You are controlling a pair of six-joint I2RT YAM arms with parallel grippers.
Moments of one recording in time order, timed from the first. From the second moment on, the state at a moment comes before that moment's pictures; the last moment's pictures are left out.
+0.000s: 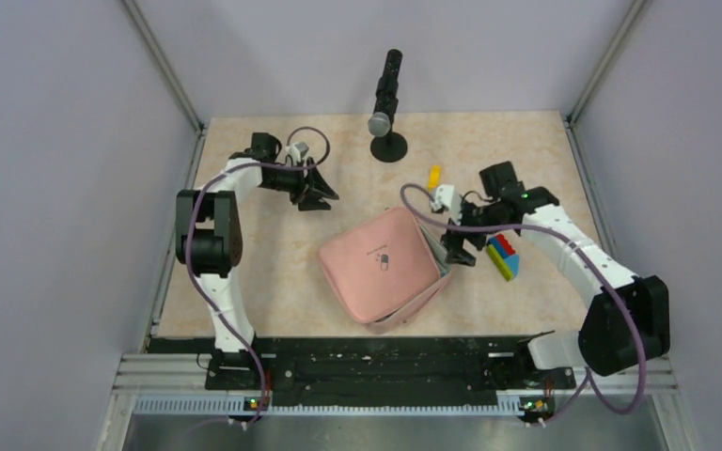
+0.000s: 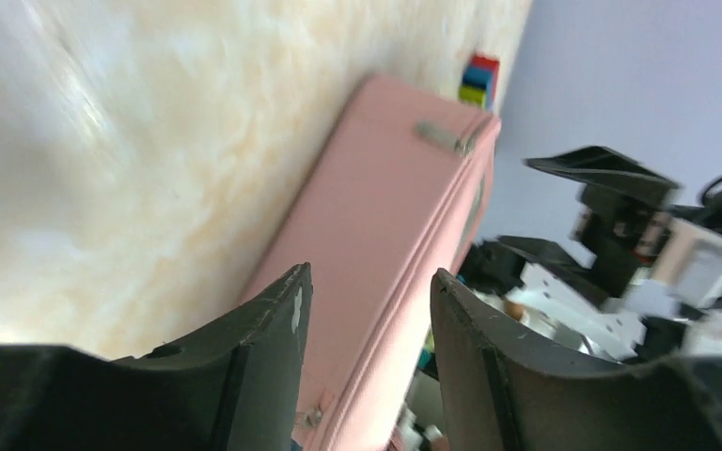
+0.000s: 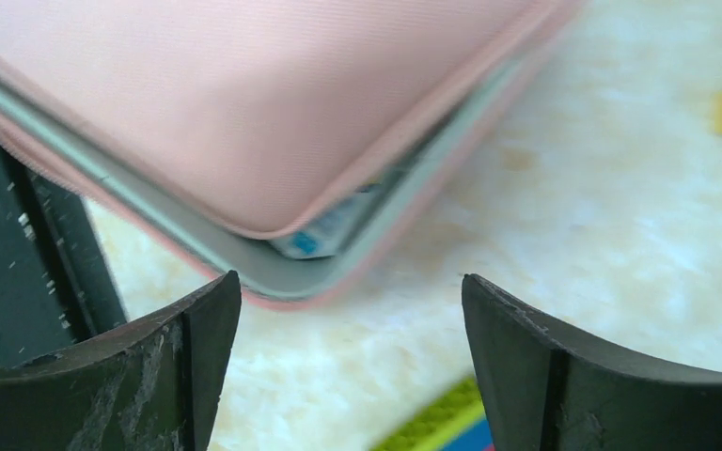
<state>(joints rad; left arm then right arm) -0.05 2.01 1.43 -0.64 1.03 -0.41 0.39 1.33 0.99 -0.81 -0.55 -0.85</state>
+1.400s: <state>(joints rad) -0.13 1.69 1.17 -0.90 1.06 -0.15 0.26 1.59 0.91 -0.34 -0.75 0.05</state>
